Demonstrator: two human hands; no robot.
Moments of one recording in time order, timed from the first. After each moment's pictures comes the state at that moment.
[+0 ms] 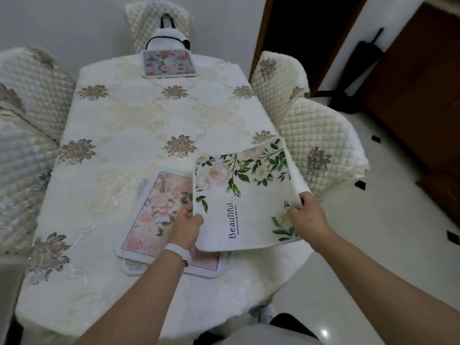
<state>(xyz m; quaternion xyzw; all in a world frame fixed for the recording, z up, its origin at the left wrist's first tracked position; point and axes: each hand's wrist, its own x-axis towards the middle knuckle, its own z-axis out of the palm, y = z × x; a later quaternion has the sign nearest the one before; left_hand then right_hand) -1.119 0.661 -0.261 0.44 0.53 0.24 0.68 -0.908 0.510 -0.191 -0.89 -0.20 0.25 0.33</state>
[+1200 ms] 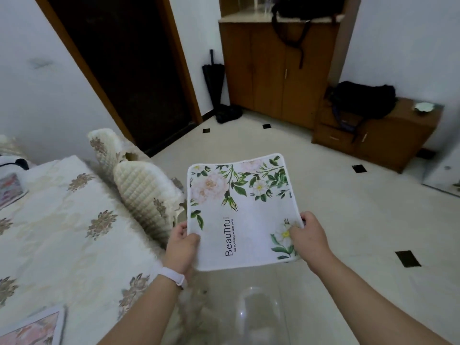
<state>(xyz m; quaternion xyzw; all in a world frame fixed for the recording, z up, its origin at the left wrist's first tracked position) -0.693 0.359 -0.182 0.64 0.39 0.13 0.65 -0.589 0.111 -0.192 -0.81 0.08 0.13 0.56</state>
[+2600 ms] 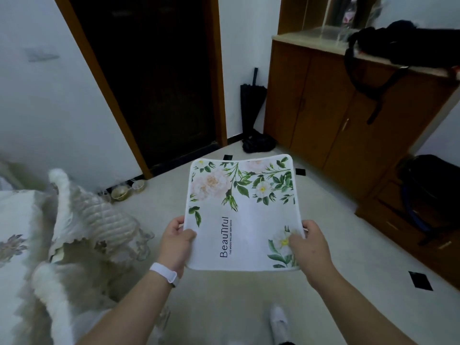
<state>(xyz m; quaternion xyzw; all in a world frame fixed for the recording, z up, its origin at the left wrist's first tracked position) -0.190 0.571 -0.187 0.57 0.43 0.21 0.67 -0.054 0.339 -0.181 -0.82 -0.01 0.16 0.55</state>
